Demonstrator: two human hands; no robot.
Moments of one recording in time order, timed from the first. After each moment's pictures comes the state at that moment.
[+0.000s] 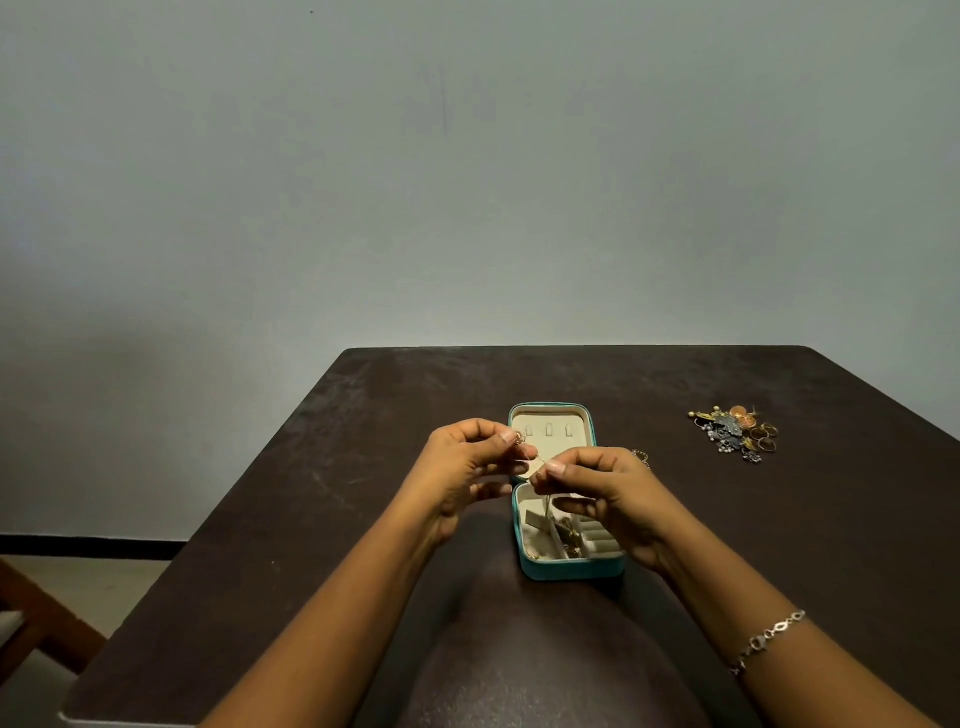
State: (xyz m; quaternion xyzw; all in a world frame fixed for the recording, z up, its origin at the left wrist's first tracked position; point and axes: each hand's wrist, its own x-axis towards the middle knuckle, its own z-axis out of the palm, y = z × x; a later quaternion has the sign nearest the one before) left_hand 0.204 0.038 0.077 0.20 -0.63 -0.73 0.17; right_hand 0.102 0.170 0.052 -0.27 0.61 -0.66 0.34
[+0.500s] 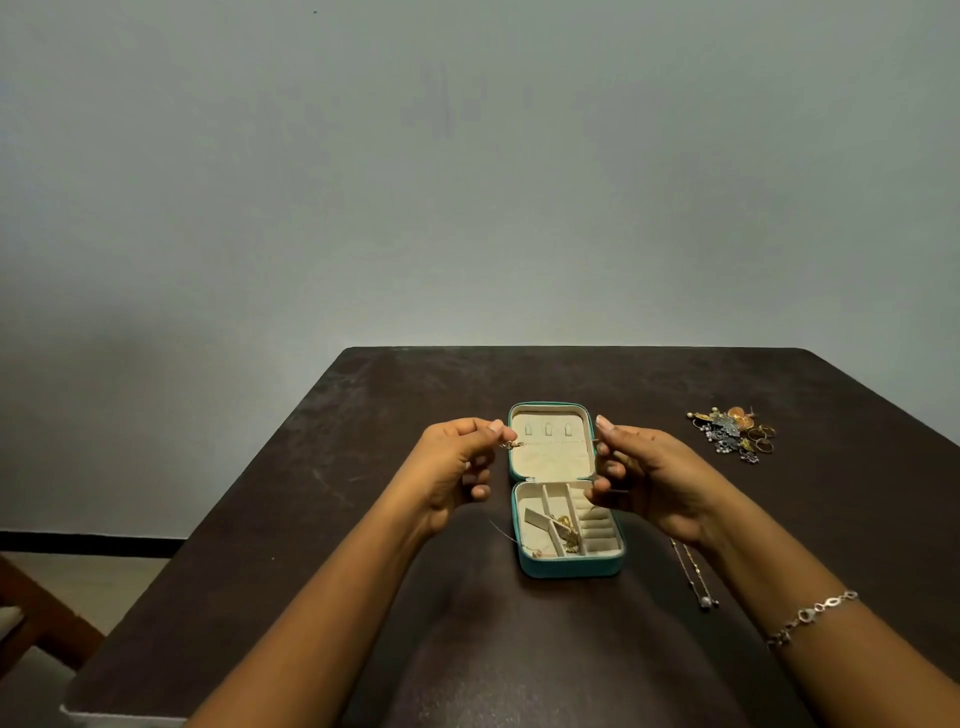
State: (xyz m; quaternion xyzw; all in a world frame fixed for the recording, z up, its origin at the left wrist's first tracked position) left_hand 0.206 0.034 0.079 0.22 -0.63 -0.72 0.16; right_hand 0.088 0.189 0.076 -0.21 0.58 -0.69 0.38
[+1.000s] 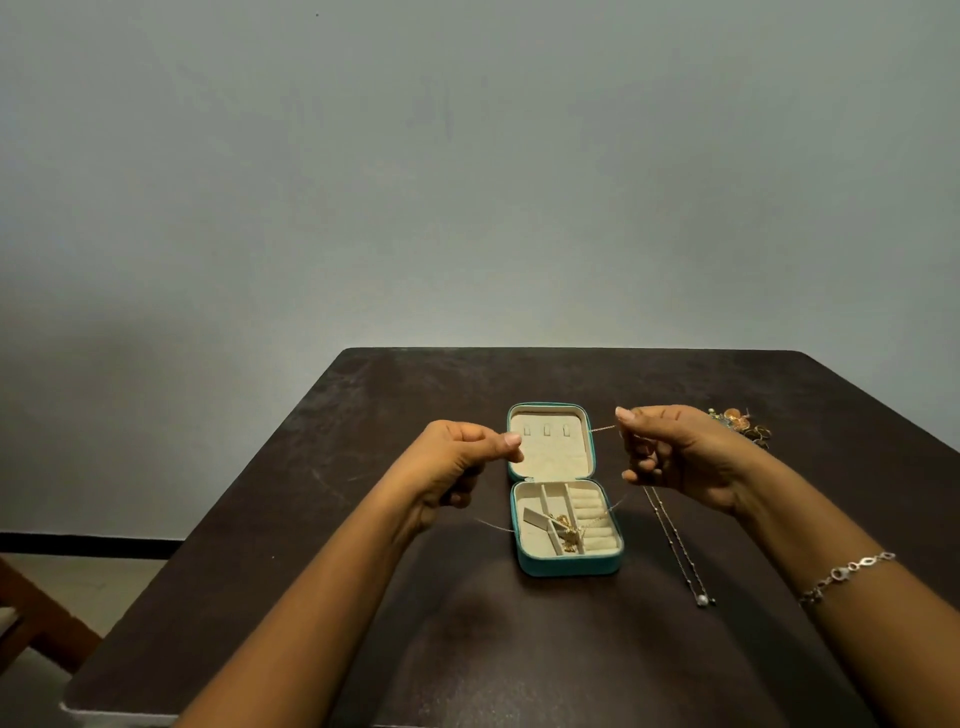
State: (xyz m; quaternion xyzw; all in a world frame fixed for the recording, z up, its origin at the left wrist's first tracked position) left_hand 0.215 0.031 0.088 0.21 -0.72 -0.65 0.11; right_hand 0.065 0.206 0.097 -0.24 0.66 -0.62 0.34
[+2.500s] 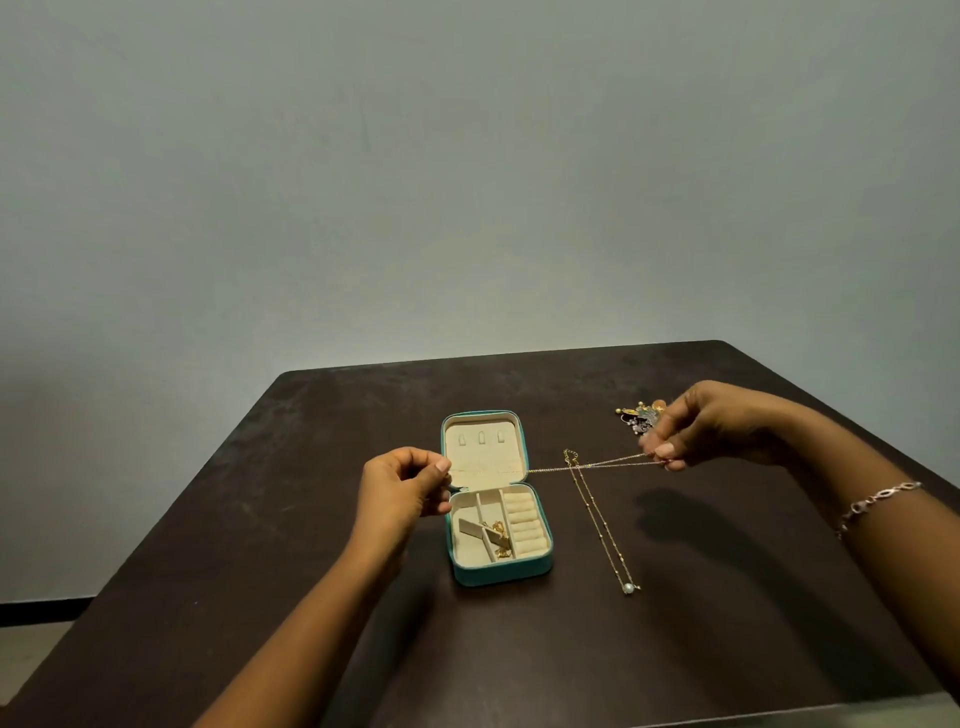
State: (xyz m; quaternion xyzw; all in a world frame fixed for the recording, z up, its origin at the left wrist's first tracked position) left_hand 0.194 0.059 0.060 0.25 -0.68 -0.63 0.28; right_hand -0.010 0.289 0.117 -0.25 0.79 -0.45 0.34
